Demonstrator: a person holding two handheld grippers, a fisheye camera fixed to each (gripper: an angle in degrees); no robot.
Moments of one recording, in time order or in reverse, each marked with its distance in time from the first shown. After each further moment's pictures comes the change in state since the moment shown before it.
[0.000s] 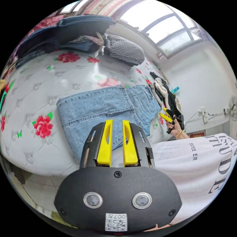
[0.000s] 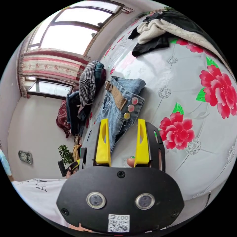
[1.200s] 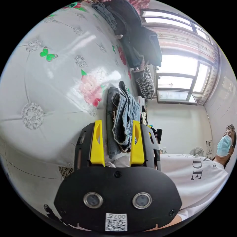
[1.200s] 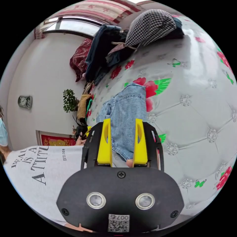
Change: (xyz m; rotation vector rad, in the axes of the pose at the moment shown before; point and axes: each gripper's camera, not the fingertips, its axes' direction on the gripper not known) left arm -0.275 0.081 -0.072 0.157 0.462 -0.453; right arm -0.182 0.025 0.195 -0.521 -0.025 -0.387
